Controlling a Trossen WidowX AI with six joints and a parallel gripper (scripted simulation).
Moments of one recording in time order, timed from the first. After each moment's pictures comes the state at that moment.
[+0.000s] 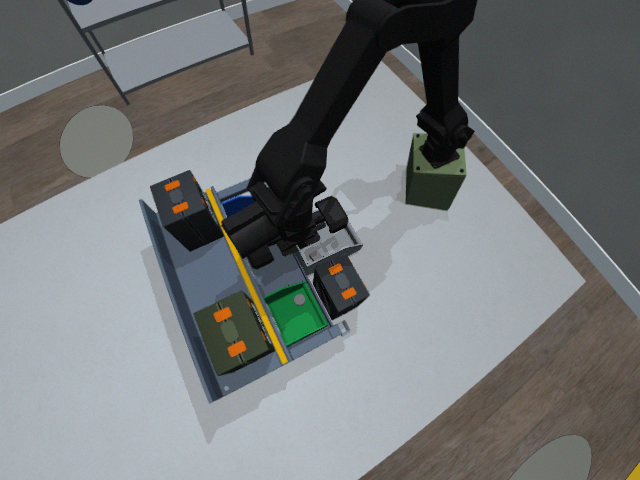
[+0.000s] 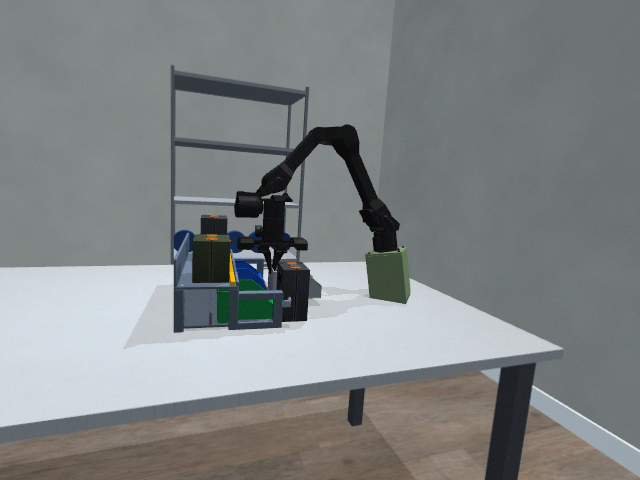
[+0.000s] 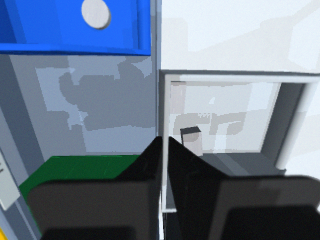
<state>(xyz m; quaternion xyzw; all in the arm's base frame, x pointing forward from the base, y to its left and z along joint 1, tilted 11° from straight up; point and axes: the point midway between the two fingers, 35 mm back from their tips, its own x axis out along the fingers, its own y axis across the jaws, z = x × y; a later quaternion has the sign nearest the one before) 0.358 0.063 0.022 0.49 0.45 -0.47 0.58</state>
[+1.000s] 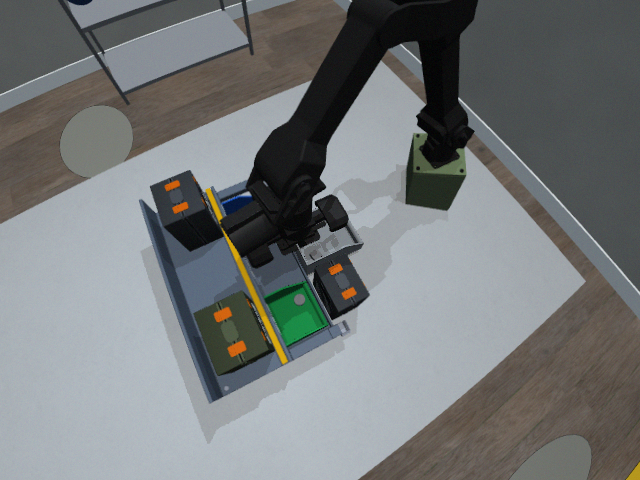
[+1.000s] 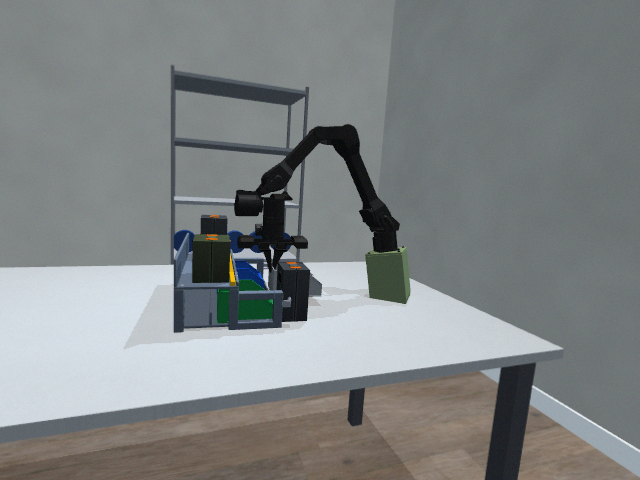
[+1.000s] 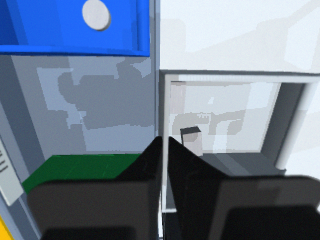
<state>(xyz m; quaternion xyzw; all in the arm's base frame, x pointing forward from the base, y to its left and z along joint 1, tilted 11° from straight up) 0.357 0.063 0.026 0.49 0.45 -0.47 0.58</state>
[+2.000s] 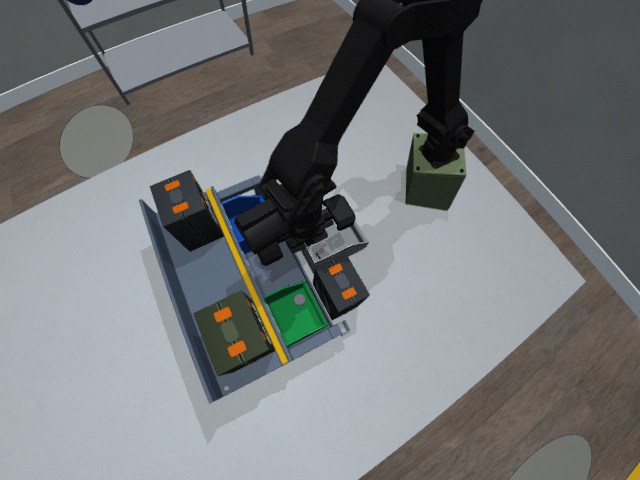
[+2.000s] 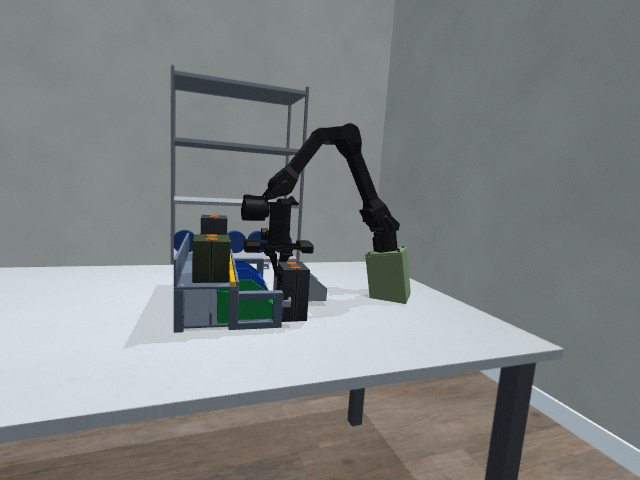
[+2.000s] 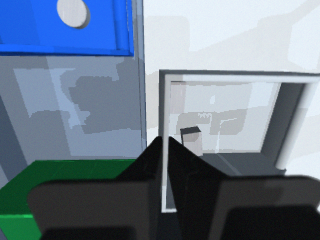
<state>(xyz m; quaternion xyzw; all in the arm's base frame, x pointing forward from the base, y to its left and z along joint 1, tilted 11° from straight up) 0.343 0.060 0.012 0.49 0.45 -0.47 0.58</state>
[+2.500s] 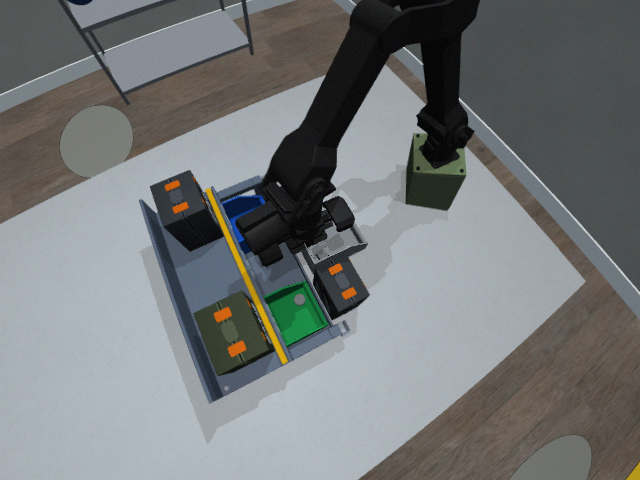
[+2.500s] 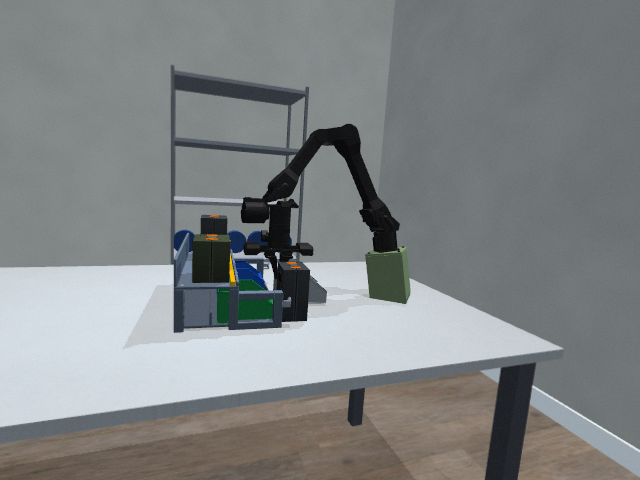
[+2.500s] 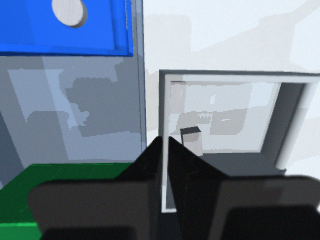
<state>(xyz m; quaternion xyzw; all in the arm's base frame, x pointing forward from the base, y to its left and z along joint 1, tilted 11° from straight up) 0.344 0.059 0.005 0.49 0.45 -0.47 0.58</state>
